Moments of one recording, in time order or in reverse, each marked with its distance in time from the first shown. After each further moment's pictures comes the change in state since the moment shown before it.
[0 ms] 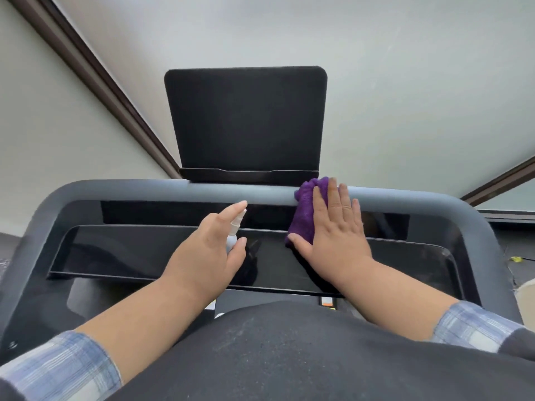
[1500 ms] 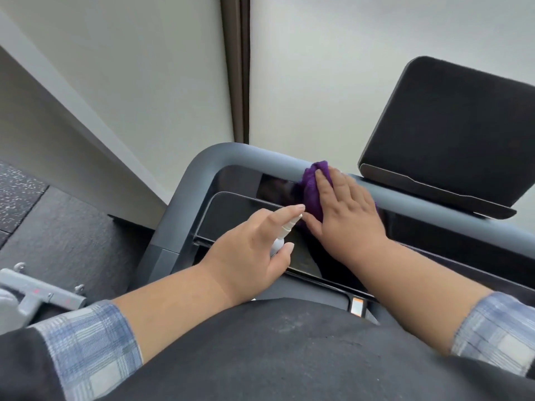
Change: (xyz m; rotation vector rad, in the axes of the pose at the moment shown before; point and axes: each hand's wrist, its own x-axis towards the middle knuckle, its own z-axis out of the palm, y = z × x) left_hand -0.054 -0.210 -0.124 -0.175 0.047 0.134; right_hand 0.072 -0.290 0.016 -0.143 -0.062 -0.253
